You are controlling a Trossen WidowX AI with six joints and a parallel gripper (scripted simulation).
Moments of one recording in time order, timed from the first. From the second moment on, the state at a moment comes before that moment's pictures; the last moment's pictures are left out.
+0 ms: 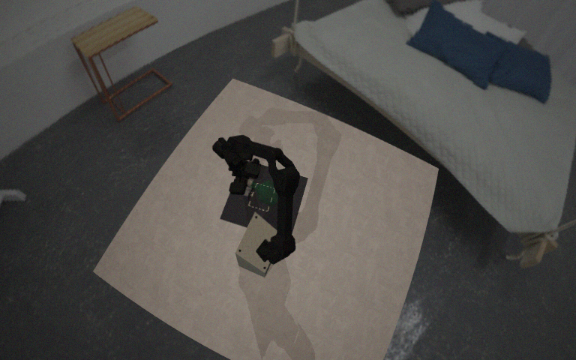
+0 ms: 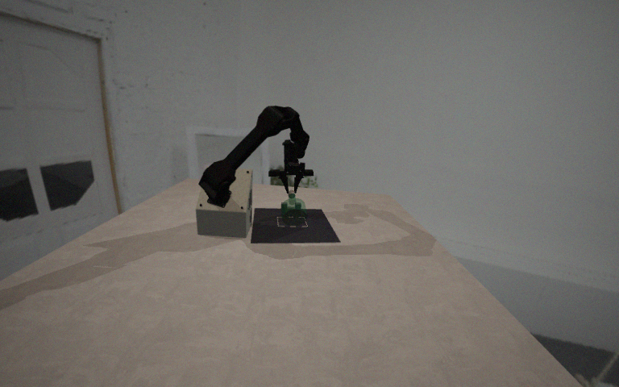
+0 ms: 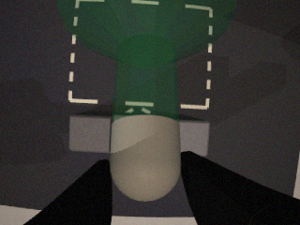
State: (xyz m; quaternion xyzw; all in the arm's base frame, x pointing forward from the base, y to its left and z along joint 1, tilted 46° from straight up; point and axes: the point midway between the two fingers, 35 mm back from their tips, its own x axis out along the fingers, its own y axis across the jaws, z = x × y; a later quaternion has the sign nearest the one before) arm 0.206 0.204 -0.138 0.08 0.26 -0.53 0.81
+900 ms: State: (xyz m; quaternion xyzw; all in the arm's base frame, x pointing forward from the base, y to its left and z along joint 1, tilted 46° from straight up) arm 0.206 0.202 -0.156 0.08 0.26 -0.53 0.81
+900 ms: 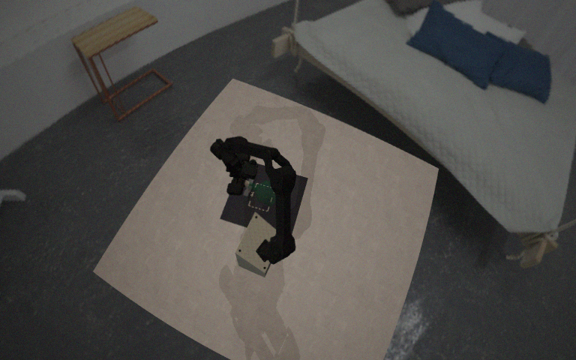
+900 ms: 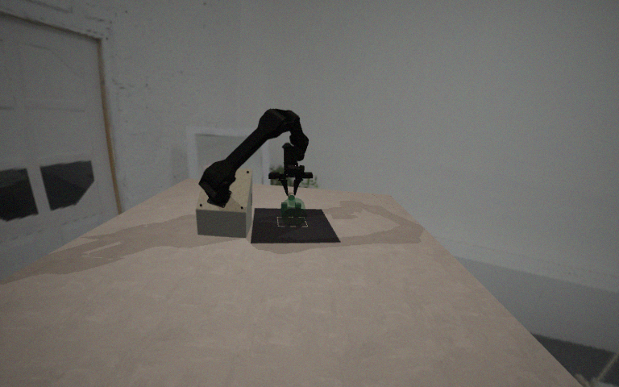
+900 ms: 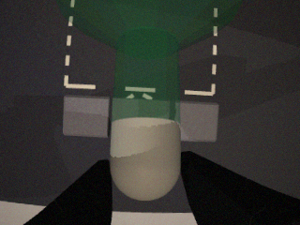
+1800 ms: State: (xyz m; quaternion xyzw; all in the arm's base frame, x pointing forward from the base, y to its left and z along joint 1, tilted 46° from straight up) arm 0.207 0.198 -0.173 0.08 0.26 -0.53 0.80
